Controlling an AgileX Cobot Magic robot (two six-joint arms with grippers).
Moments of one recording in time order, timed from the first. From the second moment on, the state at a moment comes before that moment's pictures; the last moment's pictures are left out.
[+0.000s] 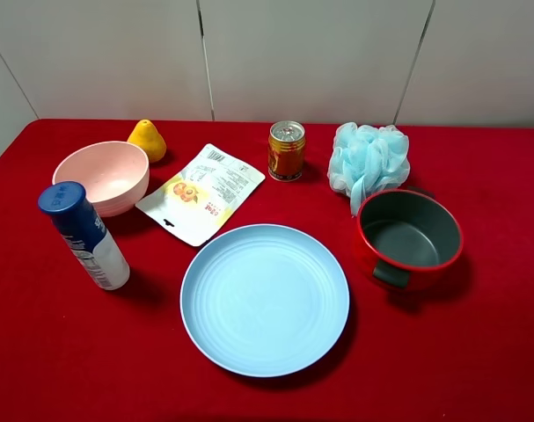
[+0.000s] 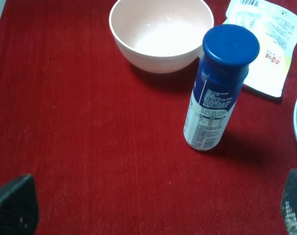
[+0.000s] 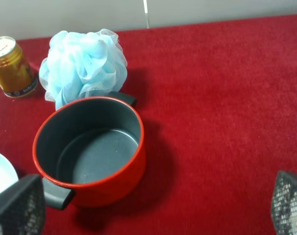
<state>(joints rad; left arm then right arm) -0.02 -0.01 -0.49 0.00 1.05 0.05 0.00 -0.01 -0.50 0.04 1.03 0.03</state>
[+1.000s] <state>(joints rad) -0.02 -0.01 -0.49 0.00 1.05 0.05 0.00 -0.01 -0.50 0.04 1.03 0.03</state>
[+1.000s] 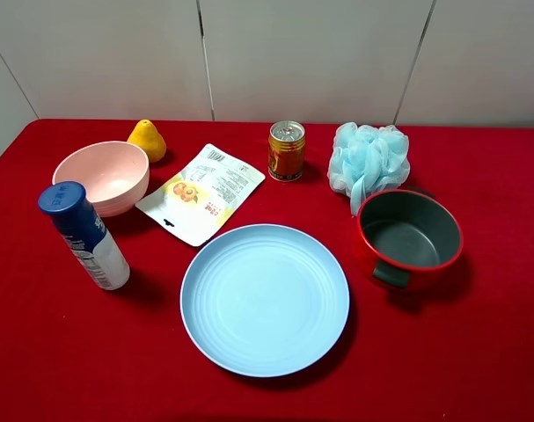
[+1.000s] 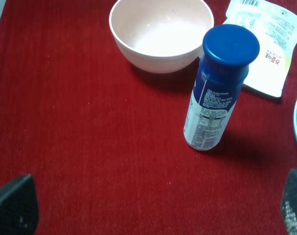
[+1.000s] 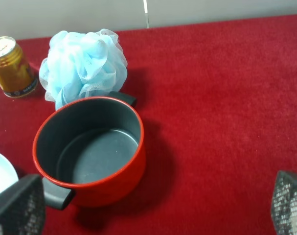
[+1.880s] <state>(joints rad) -0.02 -0.01 -0.49 0.00 1.05 0.05 0.00 0.39 -0.74 0.04 0.93 0.03</state>
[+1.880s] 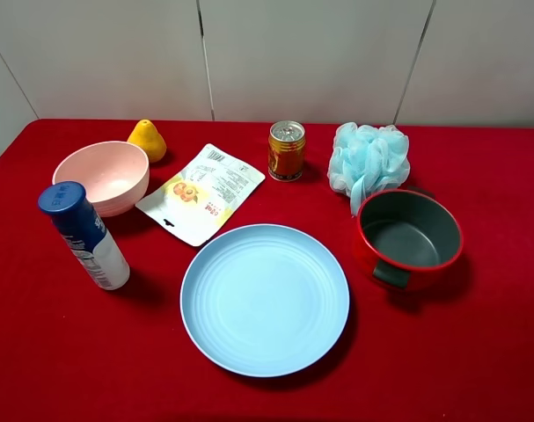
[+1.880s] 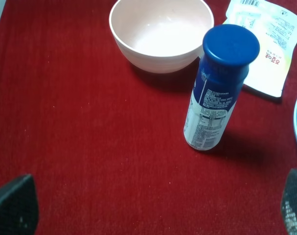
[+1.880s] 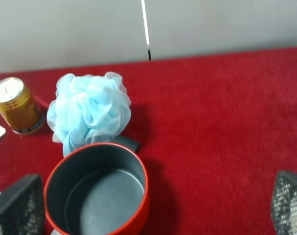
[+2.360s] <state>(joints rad) -0.02 -0.01 -0.49 0.00 1.05 0.05 0.00 0.80 -0.92 0.16 0.94 -0.12</state>
